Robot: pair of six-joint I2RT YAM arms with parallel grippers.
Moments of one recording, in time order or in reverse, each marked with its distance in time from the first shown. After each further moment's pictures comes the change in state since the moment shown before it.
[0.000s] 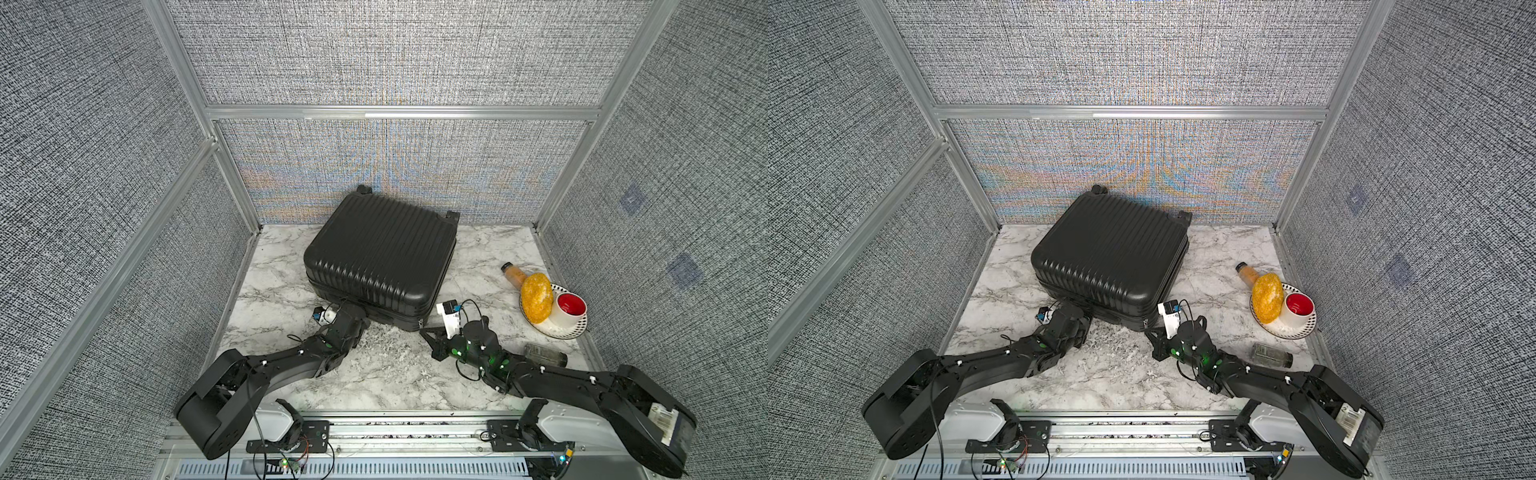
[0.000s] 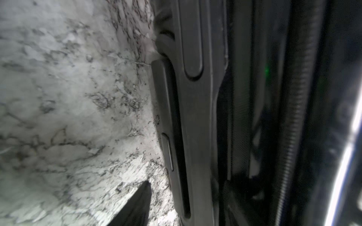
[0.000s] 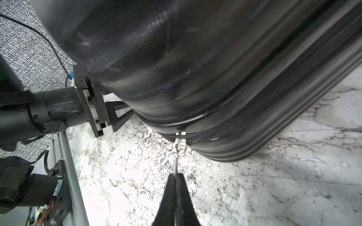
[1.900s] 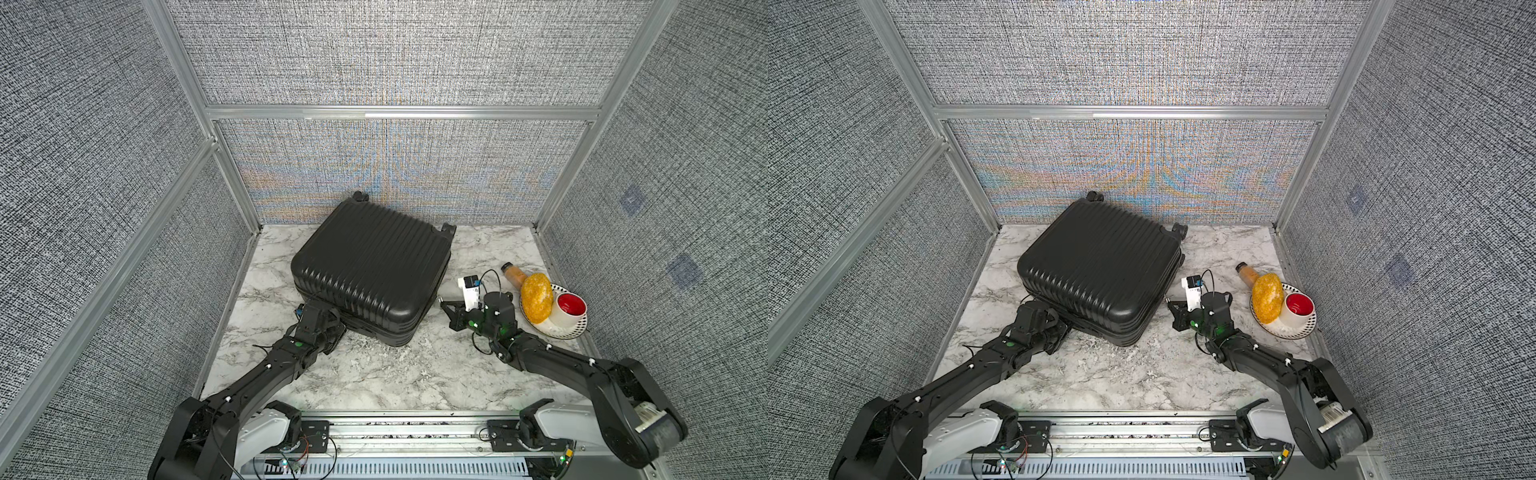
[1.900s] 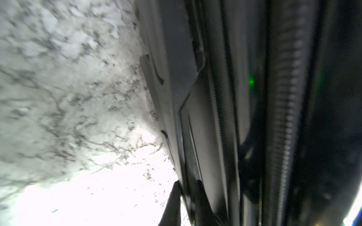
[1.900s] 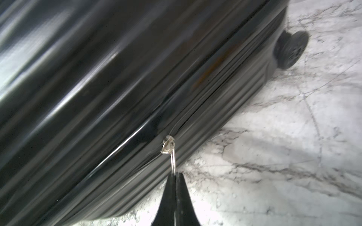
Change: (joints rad) left arm 0.299 -0.277 -0.039 -0.341 0.387 0.391; right arm -0.404 0.100 0.132 -0.076 -0.187 -0.171
